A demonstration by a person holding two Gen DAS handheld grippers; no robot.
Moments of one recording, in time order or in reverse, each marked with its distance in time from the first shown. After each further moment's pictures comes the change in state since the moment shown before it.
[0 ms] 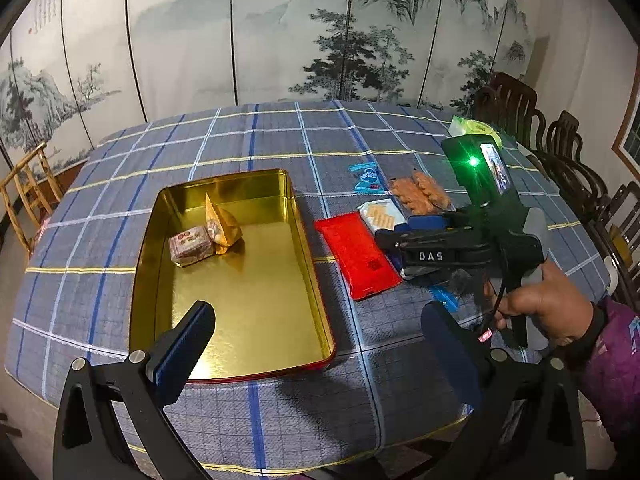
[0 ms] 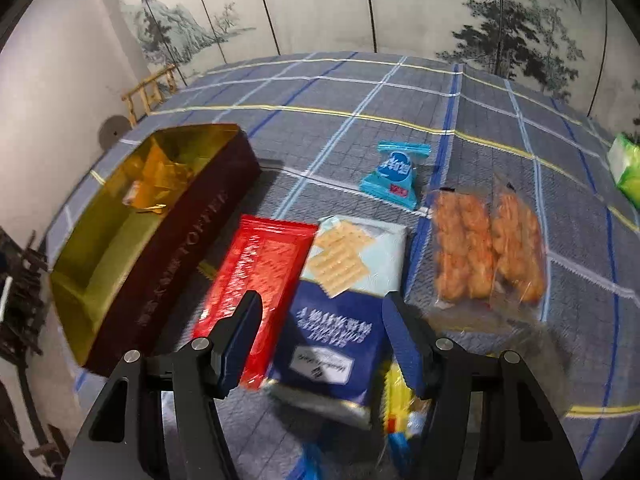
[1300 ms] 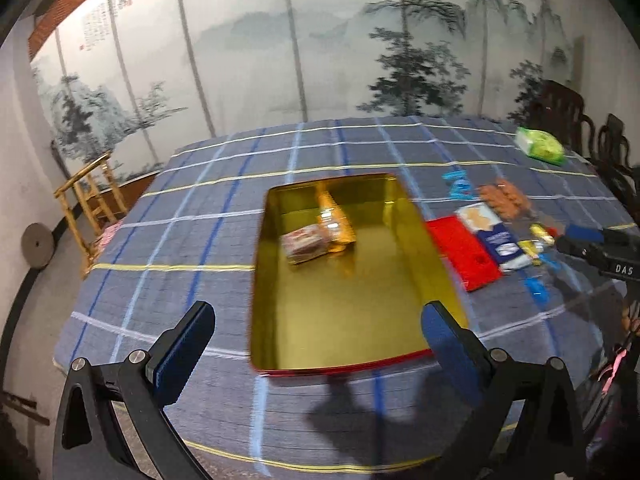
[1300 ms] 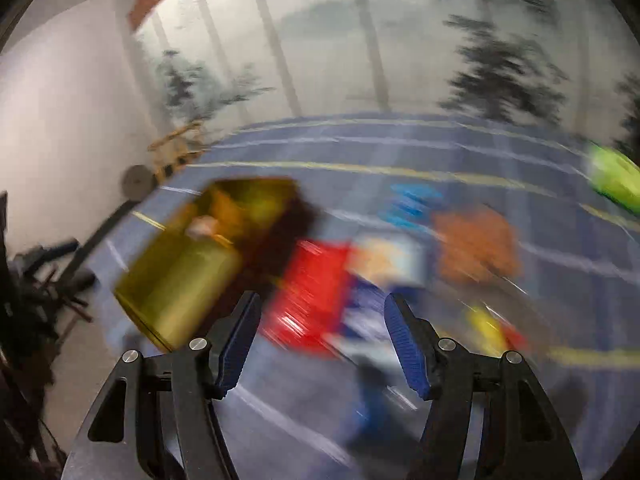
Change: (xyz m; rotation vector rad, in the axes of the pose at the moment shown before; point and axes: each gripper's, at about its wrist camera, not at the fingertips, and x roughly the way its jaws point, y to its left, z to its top) left arm -0.019 0.056 -0.024 0.011 -0.096 0.223; right arm -0.093 -0.008 -0.068 0.089 -0.230 0.018
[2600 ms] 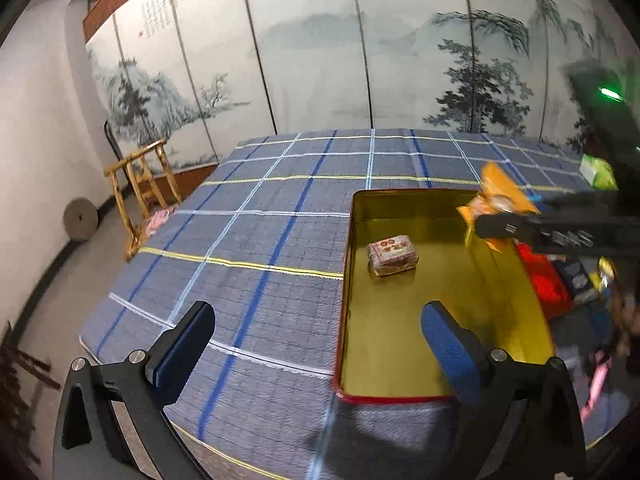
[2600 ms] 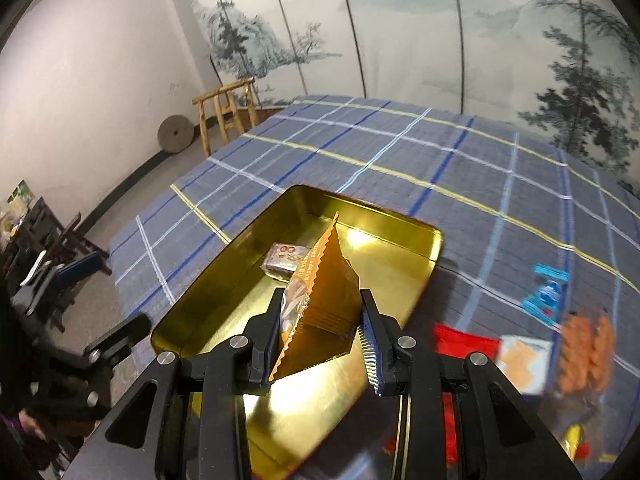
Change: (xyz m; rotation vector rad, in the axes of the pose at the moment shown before) left arm 0.022 0.050 -0.012 -0.108 -0.034 0.219; right arm 0.114 0.158 0.096 -0.228 0.149 0.195
